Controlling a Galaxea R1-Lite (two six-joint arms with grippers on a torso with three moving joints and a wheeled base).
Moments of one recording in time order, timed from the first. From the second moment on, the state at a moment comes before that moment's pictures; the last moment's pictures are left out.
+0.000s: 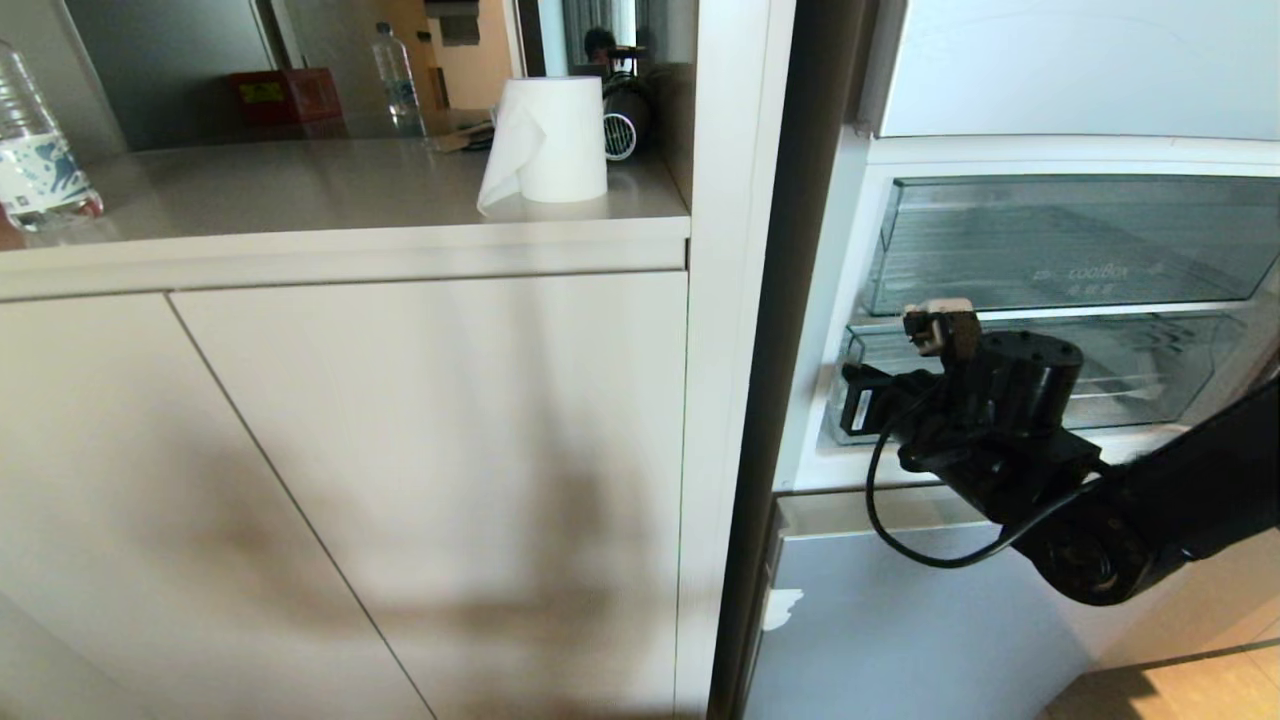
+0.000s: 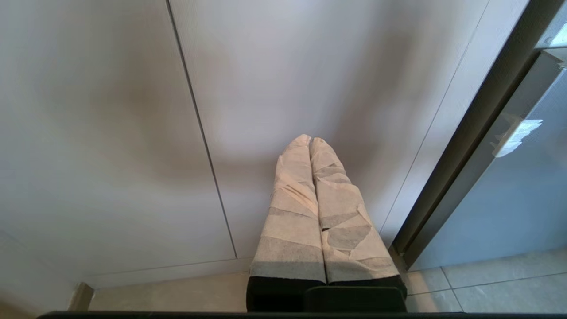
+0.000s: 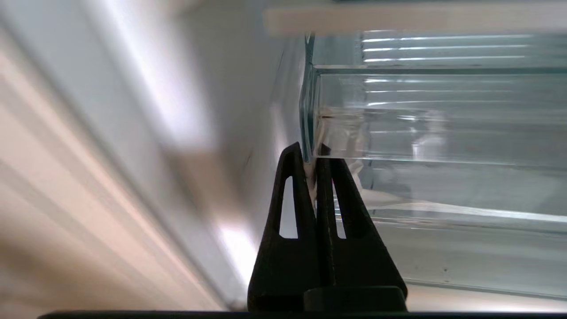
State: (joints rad) left arm -0.01 0.00 -0.03 0.07 0.01 0.00; right arm 0.38 1.98 -0.83 -1.12 -0.13 0.08
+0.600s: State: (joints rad) left arm -0.01 0.00 -0.03 0.07 0.01 0.00; right arm 0.47 1.69 -0.51 -1.12 -0.16 0.13
